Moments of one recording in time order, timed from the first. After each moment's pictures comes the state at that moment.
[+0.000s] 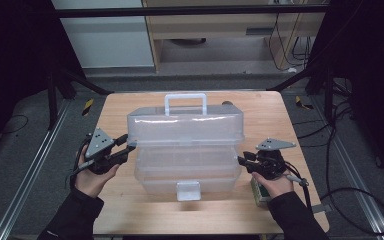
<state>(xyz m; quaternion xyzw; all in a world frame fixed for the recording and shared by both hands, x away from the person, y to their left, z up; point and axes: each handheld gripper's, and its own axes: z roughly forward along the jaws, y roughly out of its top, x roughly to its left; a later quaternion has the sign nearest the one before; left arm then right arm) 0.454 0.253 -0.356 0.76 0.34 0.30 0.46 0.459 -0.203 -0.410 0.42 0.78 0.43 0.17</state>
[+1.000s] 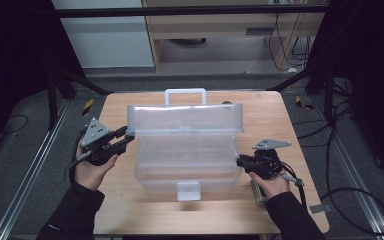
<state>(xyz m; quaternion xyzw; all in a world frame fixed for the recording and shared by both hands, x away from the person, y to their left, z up) 0.468 0.255 -0.340 0.74 0.37 0.29 0.48 0.464 -0.197 -0.417 0.43 0.78 0.42 0.14</state>
